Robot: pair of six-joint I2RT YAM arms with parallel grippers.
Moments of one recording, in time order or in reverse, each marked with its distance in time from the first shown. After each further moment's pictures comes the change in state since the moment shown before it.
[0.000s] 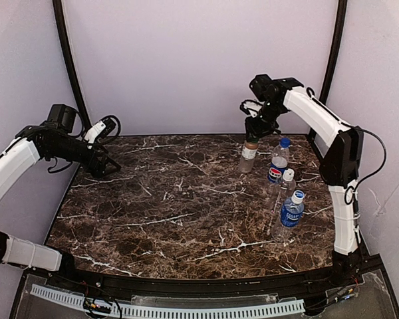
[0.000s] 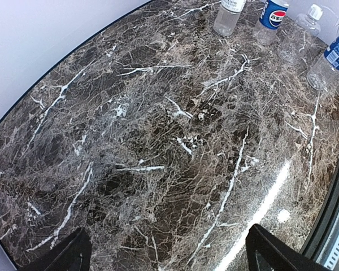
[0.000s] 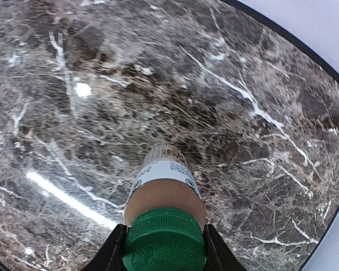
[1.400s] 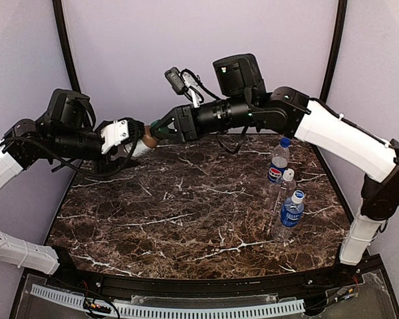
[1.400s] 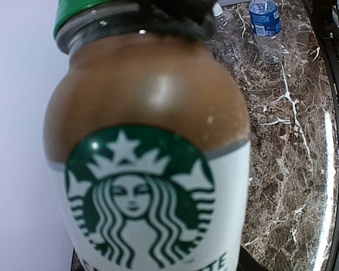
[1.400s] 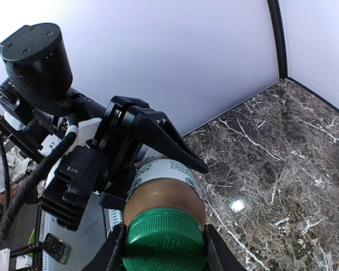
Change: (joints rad) left arm -0.589 -0.093 0.186 -0.006 -0.372 0.256; right arm 0.629 -0.461 -0.410 0.796 -0.335 0.338
